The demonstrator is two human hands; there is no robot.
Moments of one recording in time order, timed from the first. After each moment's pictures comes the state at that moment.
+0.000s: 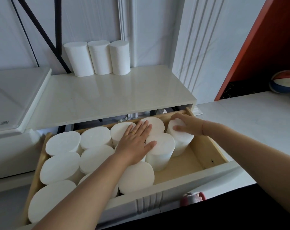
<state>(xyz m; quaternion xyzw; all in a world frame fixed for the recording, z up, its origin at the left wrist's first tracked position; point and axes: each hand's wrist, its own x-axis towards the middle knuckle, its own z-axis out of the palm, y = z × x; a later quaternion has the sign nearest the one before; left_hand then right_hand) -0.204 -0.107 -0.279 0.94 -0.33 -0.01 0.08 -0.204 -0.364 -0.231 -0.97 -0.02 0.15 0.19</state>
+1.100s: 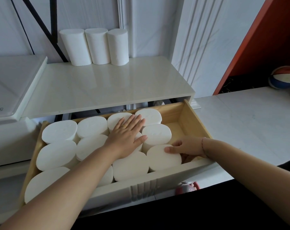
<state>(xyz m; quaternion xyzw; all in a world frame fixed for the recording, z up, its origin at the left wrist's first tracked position) -0.215 -0.089 -0.279 0.94 -0.34 -0.02 0.07 -0.288 -0.327 -0.242 -0.83 0.11 0.38 0.39</state>
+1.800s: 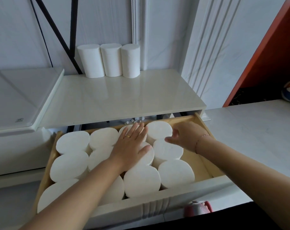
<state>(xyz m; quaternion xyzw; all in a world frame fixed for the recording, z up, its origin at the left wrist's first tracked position) -0.208 -0.073 -0.275 0.95 -0.31 0.04 0.07 -0.249 -0.281 -0.183 -0.99 0.00 0.08 0.09</state>
